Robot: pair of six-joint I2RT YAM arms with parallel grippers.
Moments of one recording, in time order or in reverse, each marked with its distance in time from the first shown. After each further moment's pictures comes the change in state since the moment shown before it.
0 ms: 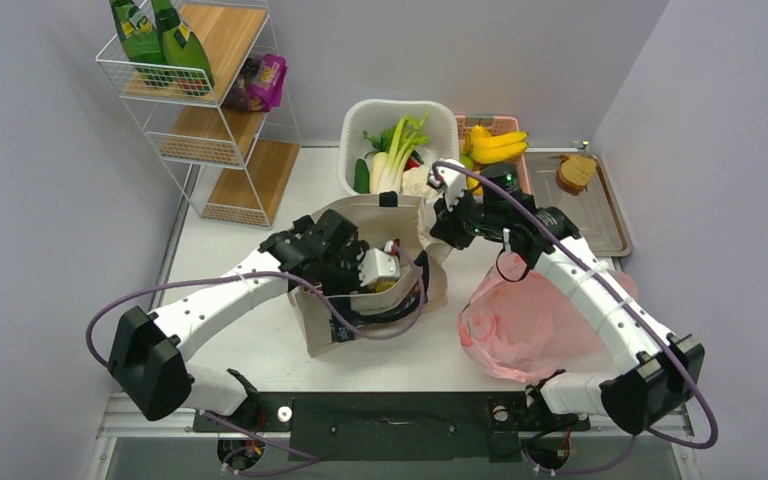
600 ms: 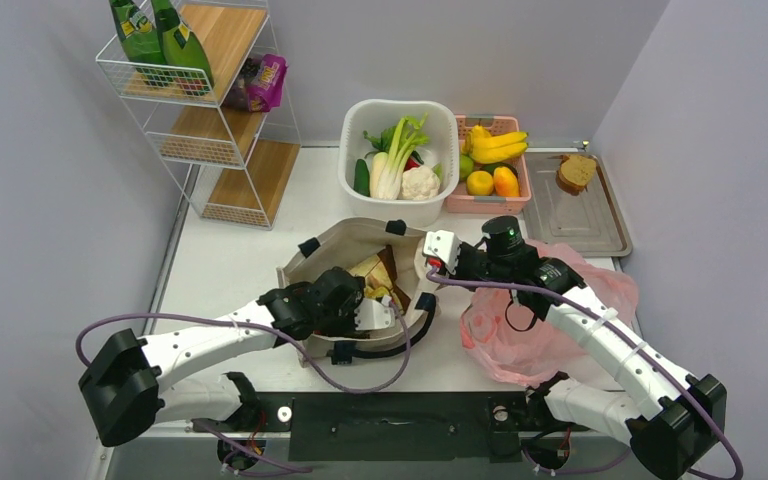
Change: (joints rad) left arm -0.228 -0.253 -0.483 0.335 -0.332 0.054; right arm 0.085 -0.282 -0.398 0.132 -0.005 -0.444
